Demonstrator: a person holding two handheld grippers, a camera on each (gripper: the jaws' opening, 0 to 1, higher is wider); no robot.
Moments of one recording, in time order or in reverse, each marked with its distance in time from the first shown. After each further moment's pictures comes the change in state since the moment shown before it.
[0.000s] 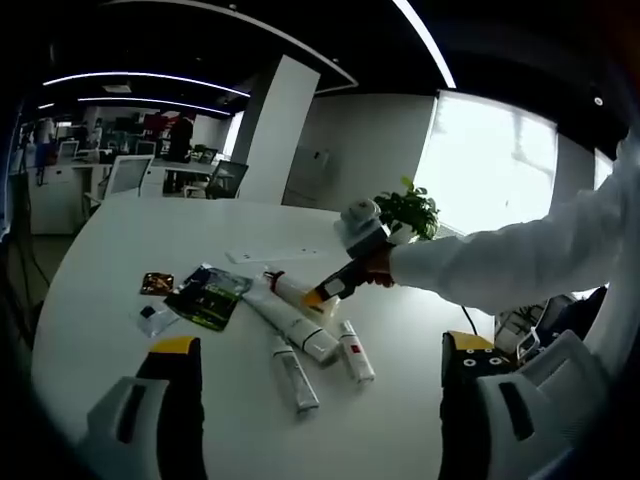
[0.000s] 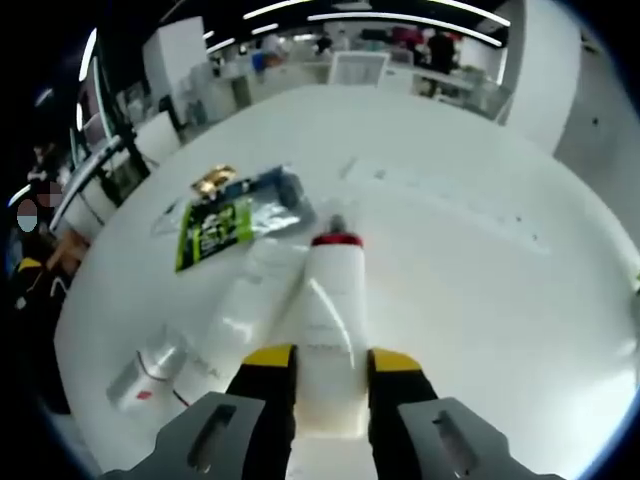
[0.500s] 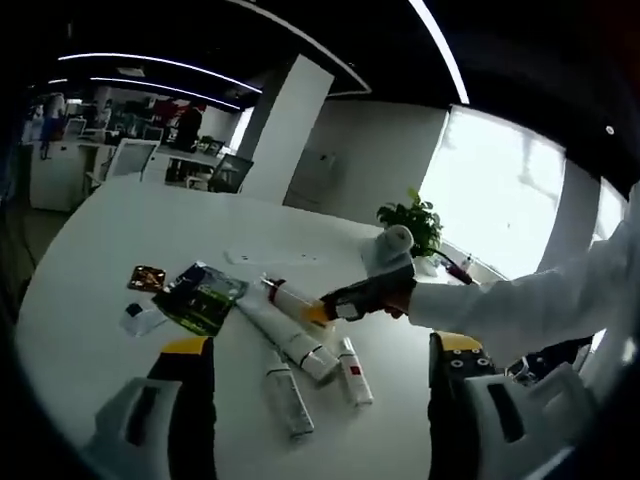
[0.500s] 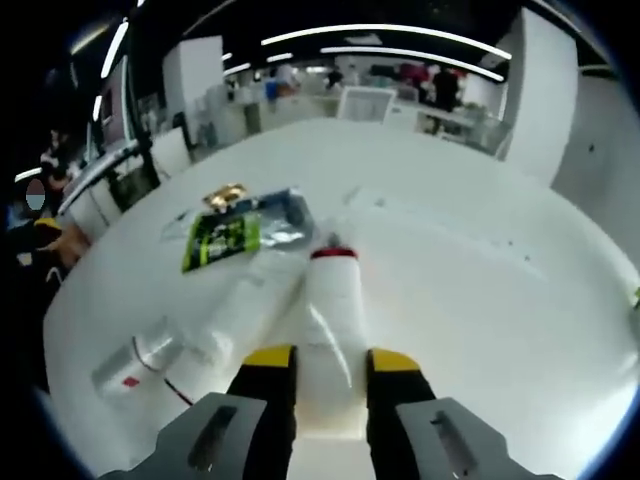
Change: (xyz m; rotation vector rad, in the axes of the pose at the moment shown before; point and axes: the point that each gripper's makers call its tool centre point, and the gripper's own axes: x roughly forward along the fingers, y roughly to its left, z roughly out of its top) left arm 0.033 -0.003 0.013 -0.138 -0.028 -0.023; right arm -0.005 -0.004 0.001 -0.051 -0.168 -0.004
